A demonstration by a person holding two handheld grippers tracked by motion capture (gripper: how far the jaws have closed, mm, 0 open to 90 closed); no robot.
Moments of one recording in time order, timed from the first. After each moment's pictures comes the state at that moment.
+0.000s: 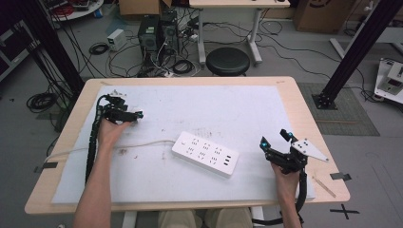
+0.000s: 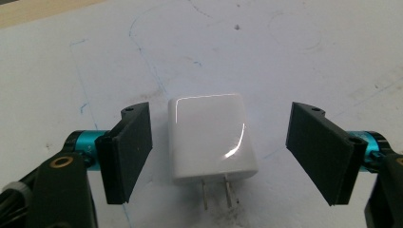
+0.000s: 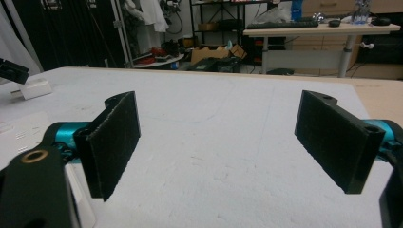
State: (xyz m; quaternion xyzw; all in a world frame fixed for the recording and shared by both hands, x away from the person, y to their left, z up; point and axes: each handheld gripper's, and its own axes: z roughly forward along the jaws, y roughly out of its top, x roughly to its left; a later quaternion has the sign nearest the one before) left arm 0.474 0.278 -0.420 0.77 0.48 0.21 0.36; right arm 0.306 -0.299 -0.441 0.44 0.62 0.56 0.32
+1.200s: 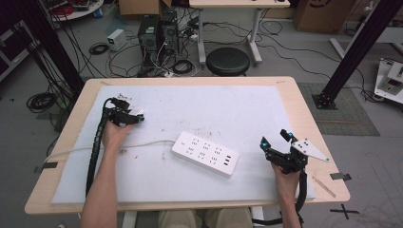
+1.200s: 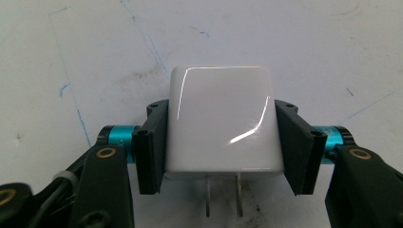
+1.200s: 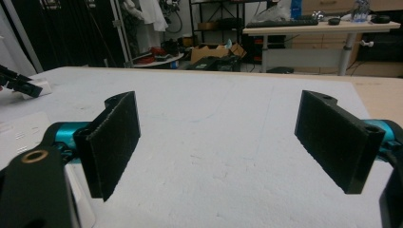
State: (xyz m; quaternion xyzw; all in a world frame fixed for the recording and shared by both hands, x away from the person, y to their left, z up) left arm 0.483 0.274 -0.443 0.78 0.49 0.20 0.33; right arm 0.306 -0.300 -0.441 0.45 0.62 0.56 0.32
